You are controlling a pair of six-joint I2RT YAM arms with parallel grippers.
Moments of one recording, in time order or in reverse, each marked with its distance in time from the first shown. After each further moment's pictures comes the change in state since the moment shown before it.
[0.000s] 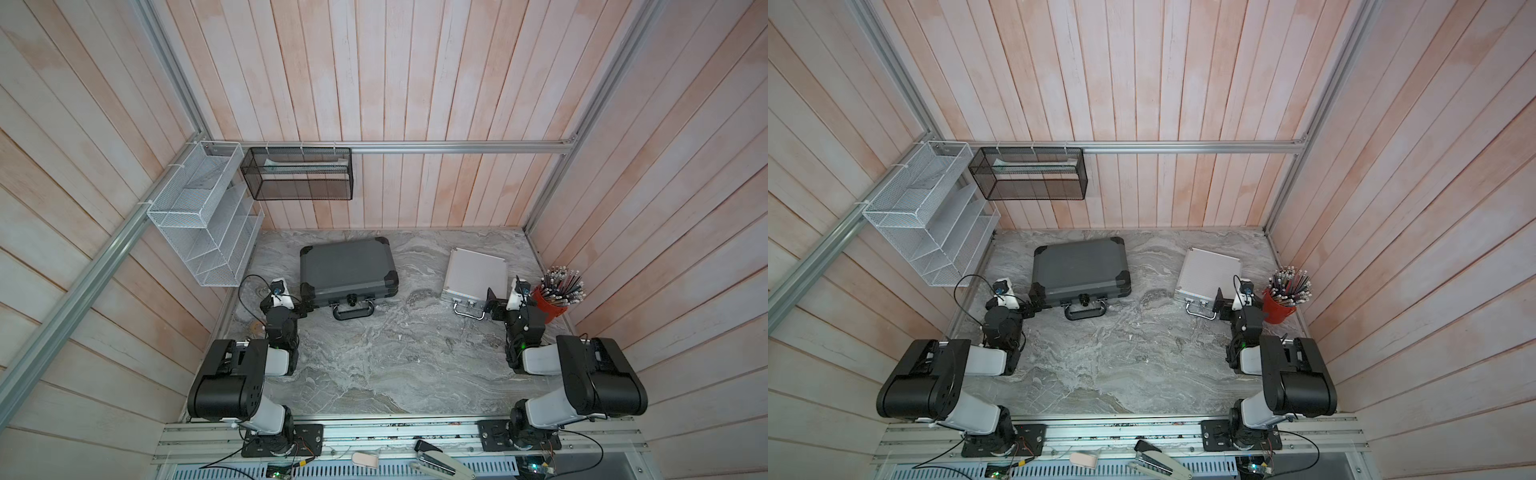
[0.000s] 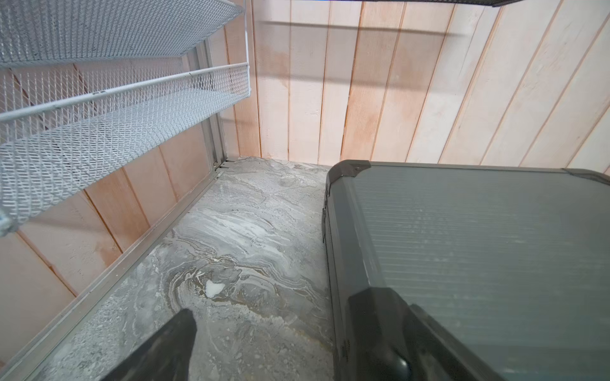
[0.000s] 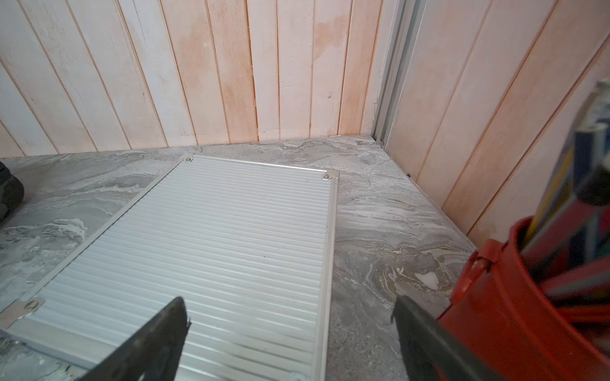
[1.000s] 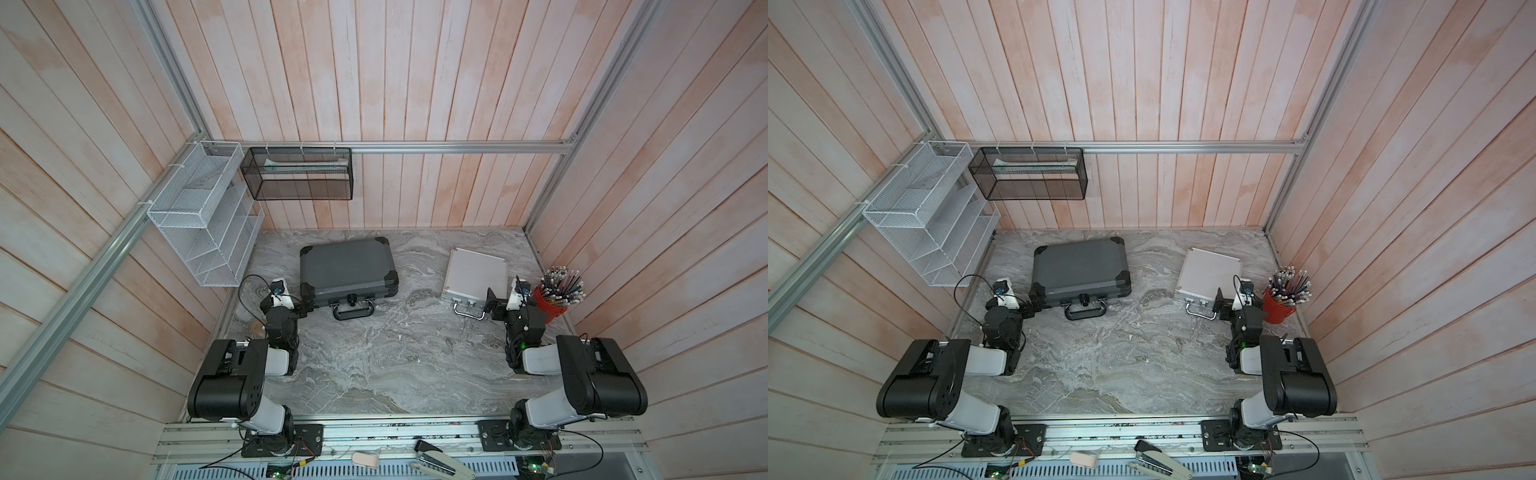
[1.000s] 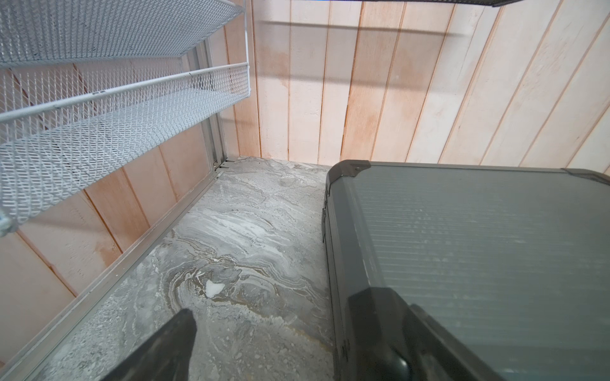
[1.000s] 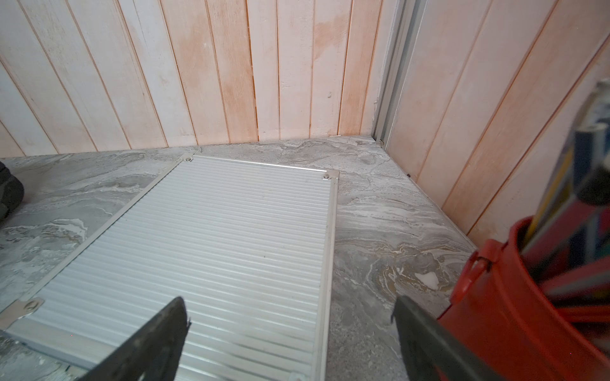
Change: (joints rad) left arm 0.002 0.000 0.000 0.000 0.002 0.000; right arm 0.000 0.000 0.000 0.000 0.000 0.000
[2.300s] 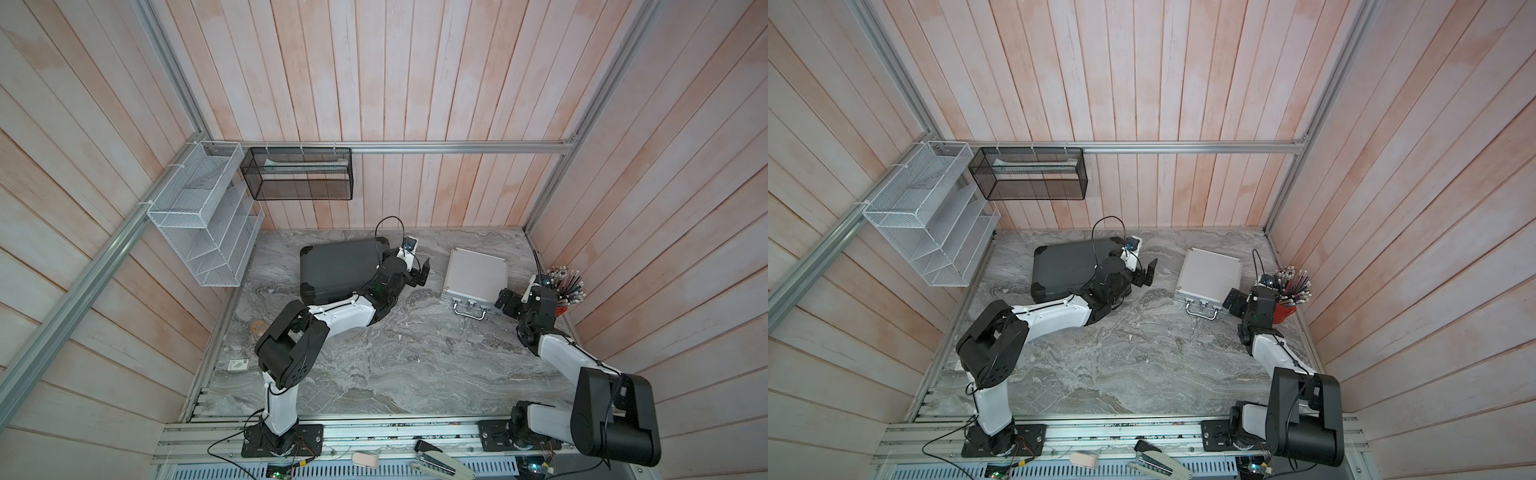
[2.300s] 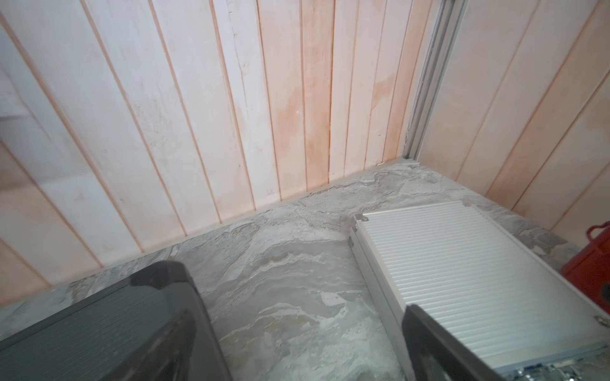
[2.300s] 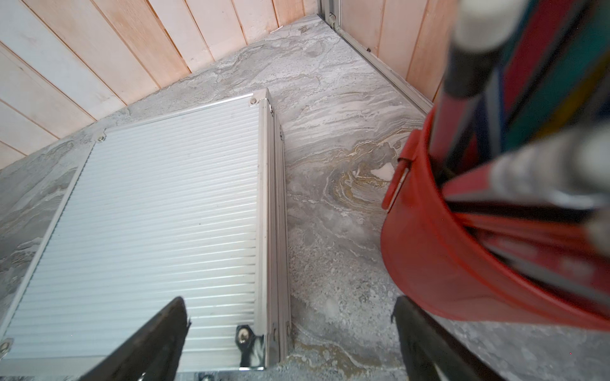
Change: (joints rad) left arm -0.737 0.397 0.991 -0.640 -0.042 0.024; right arm -0.096 -0.240 0.258 -0.896 0.026 0.287
